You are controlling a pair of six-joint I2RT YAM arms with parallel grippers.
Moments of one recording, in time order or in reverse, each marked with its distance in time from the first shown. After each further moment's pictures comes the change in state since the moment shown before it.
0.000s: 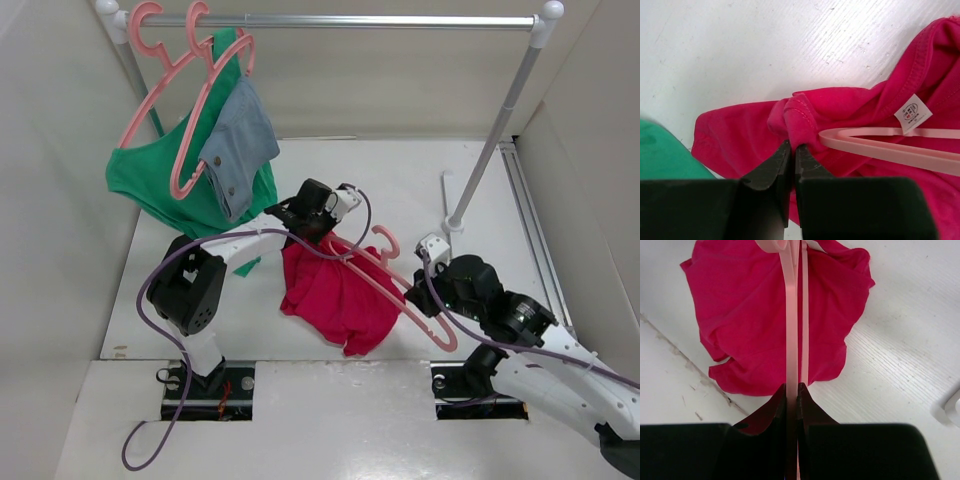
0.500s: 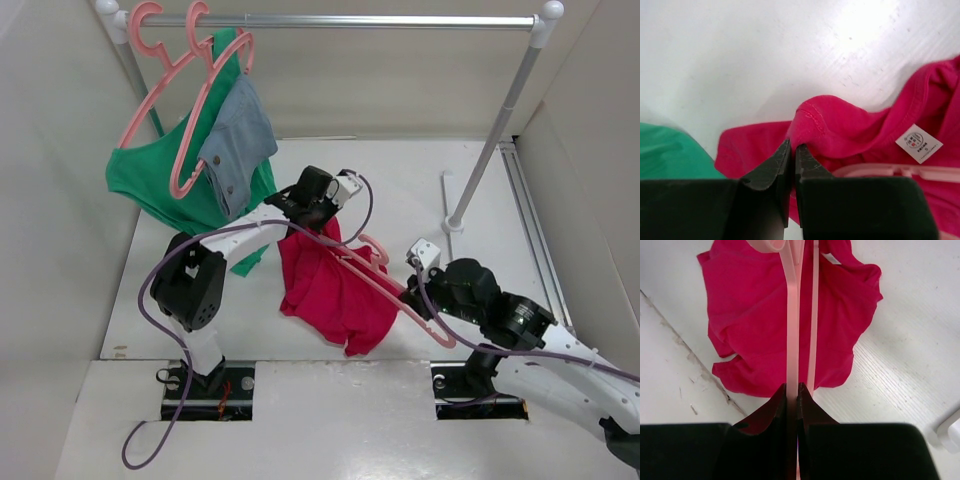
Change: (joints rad) left arm 0.015 0.021 0.089 -0.036 -0.004 0.000; right arm 0.079 0.027 0.002 0.046 0.008 -0.084
